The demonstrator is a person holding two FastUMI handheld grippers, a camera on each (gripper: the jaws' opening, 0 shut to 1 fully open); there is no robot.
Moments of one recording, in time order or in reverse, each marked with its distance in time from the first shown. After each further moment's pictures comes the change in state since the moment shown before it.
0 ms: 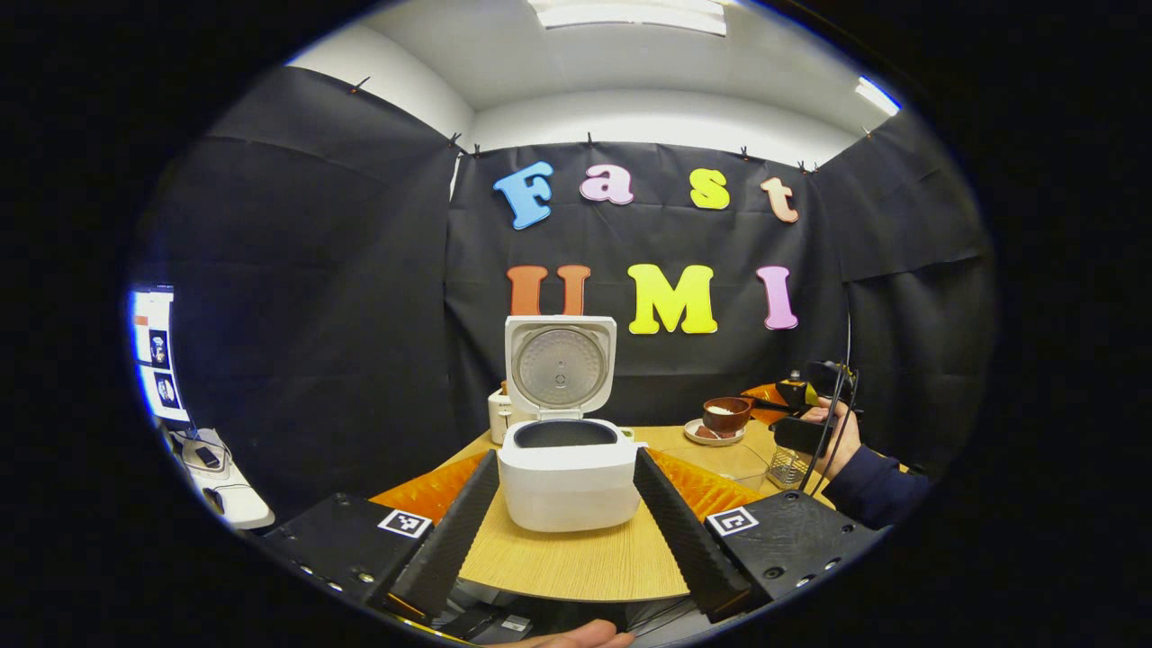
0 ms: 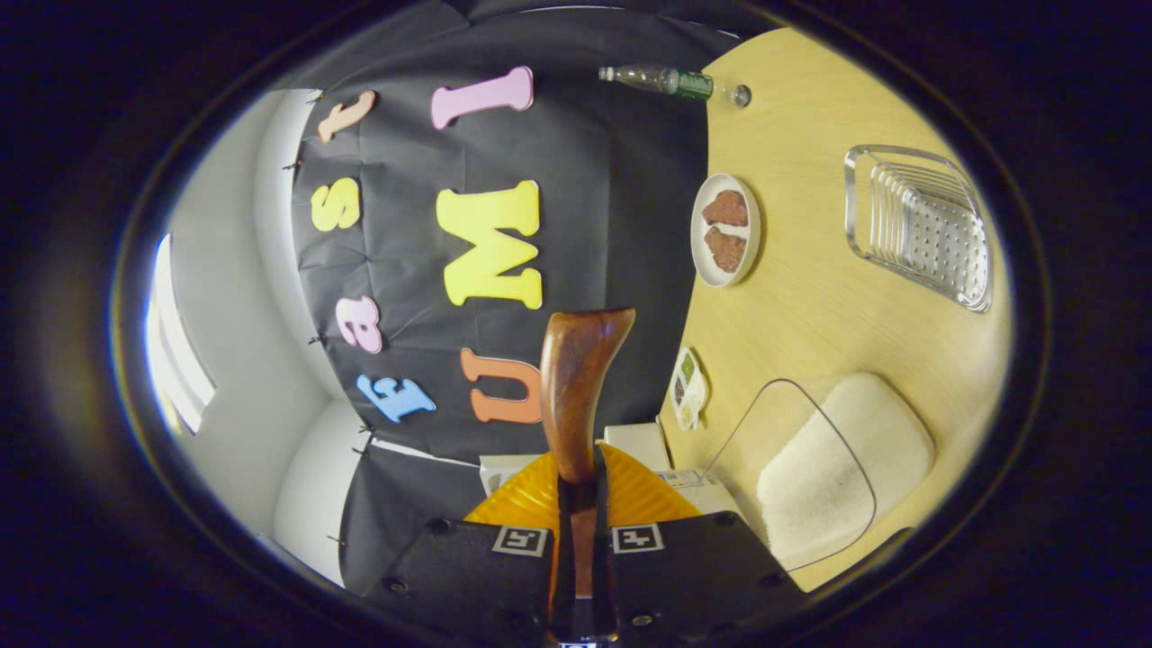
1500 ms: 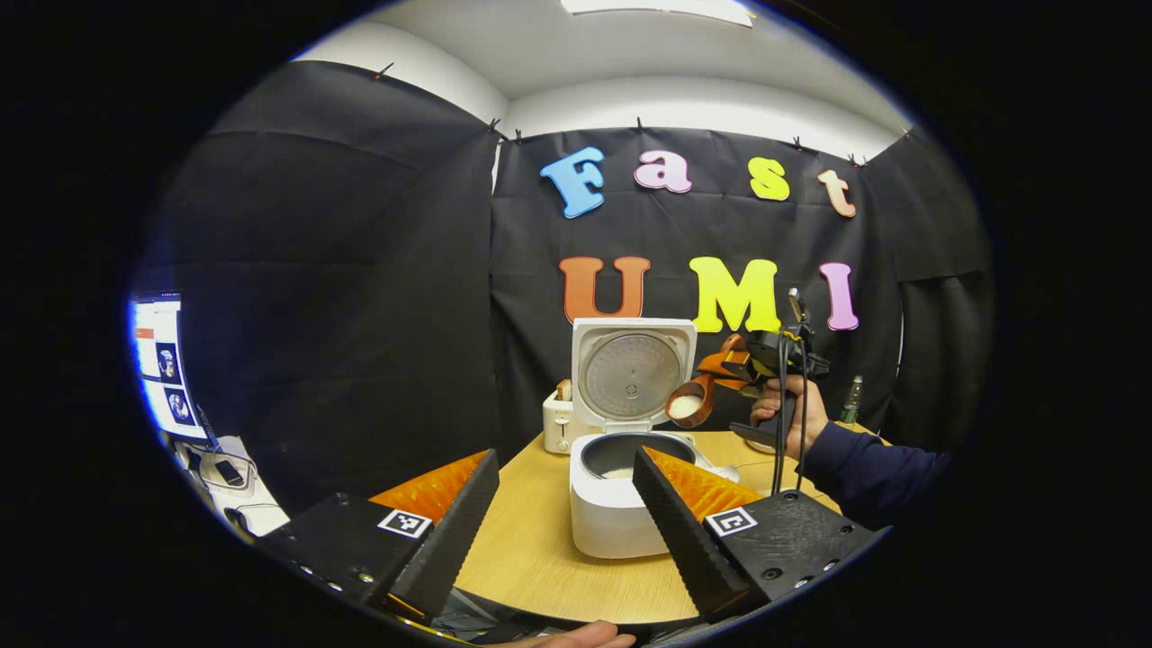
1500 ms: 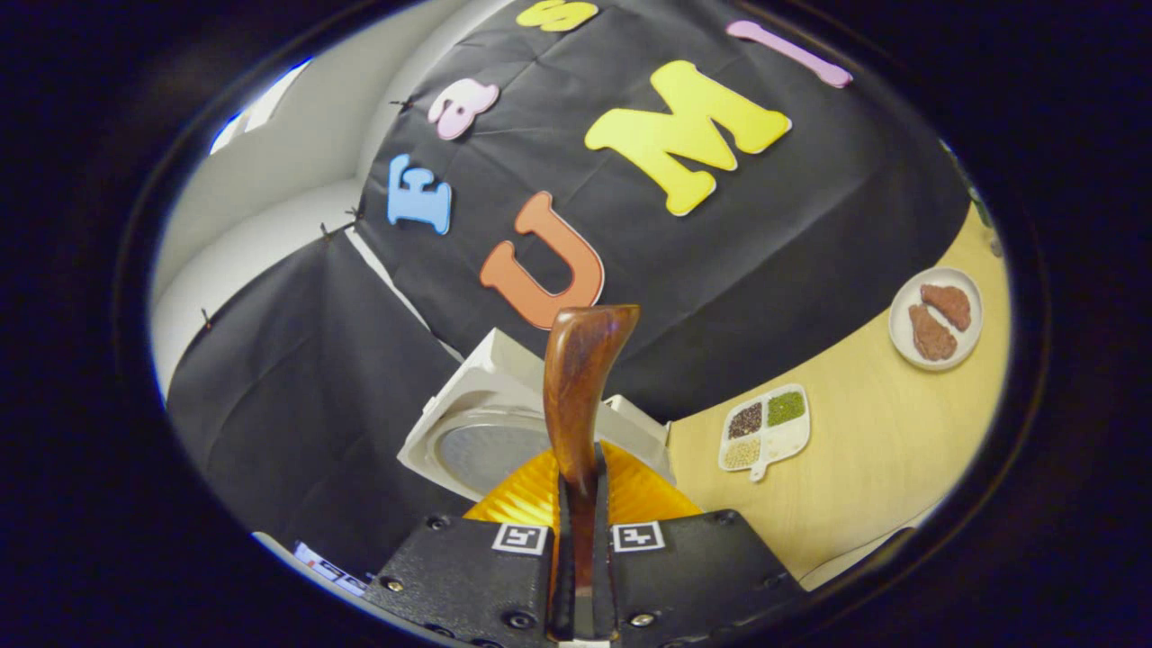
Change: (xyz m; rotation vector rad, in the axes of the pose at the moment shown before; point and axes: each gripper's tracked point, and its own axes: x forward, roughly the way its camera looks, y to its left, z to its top) left arm 0.067 0.074 0.015 -0.003 0.058 0.136; right arm 0.213 0.070 -0.157 -0.817 0.200 -0.035
